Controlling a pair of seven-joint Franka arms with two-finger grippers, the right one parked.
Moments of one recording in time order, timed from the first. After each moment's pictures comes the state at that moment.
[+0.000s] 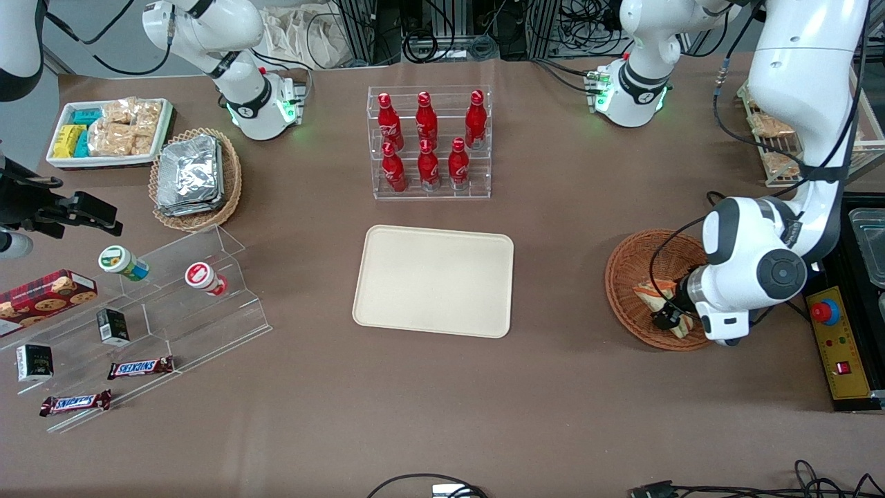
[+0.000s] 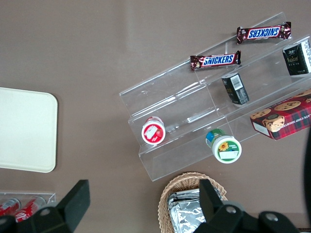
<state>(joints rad) 0.10 0.47 -0.19 -1.86 0.06 2.18 -1.00</state>
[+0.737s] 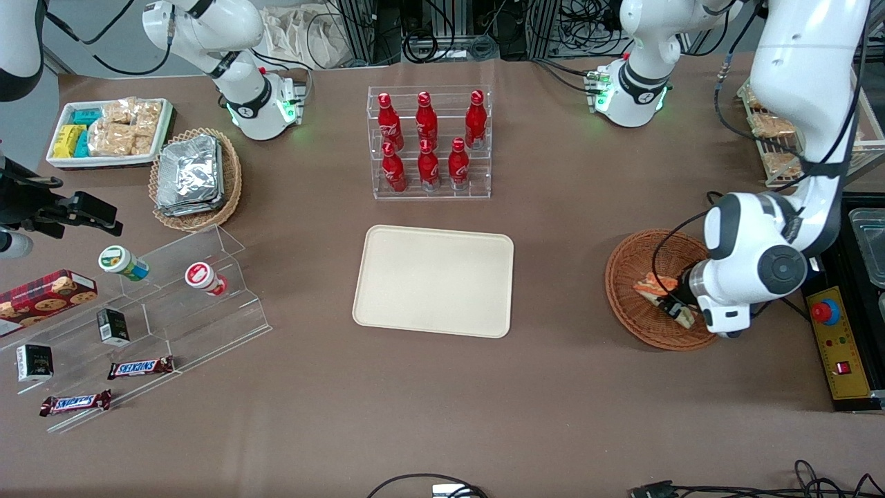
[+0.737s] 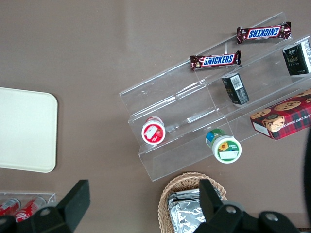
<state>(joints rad) 0.11 0.40 -0.18 -1.86 0.06 2.04 -0.99</state>
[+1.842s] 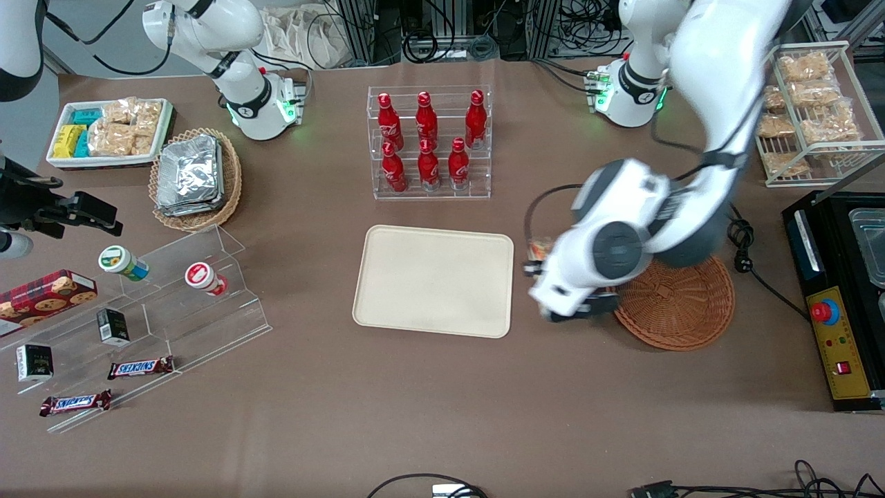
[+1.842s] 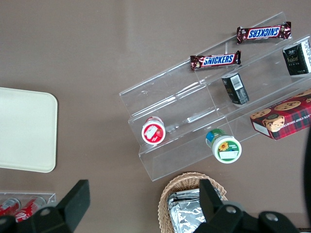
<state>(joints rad) -0.21 0.62 -0.43 -1.38 0.05 1.72 -0.69</state>
